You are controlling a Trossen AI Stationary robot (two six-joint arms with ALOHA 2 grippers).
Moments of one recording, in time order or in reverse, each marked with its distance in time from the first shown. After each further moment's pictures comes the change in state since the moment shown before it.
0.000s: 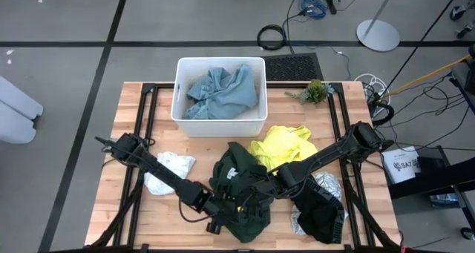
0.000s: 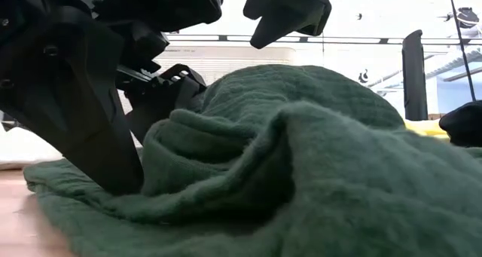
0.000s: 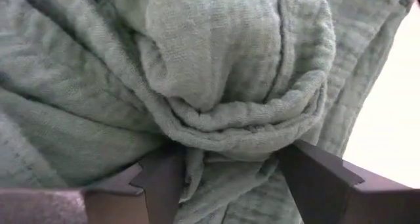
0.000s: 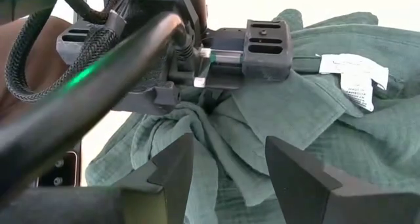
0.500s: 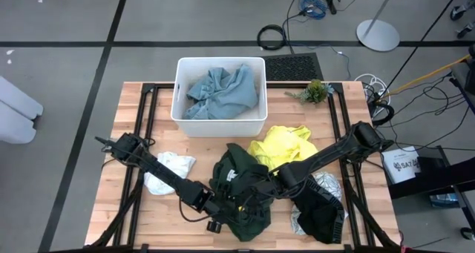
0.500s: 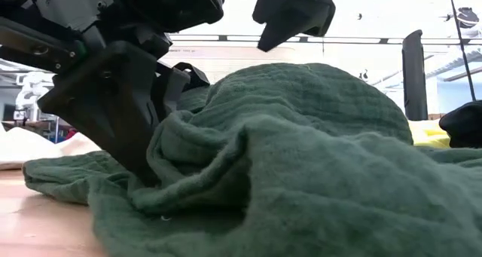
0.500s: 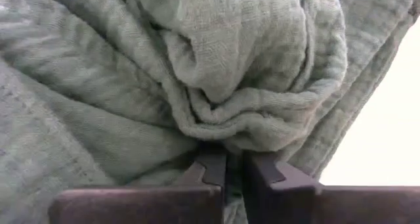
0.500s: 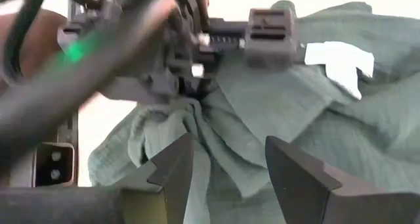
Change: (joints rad) left arm 0.000 0.000 -0.002 -0.001 -0.030 0.026; right arm 0.003 -0.006 0.000 -0.037 -0.005 0.012
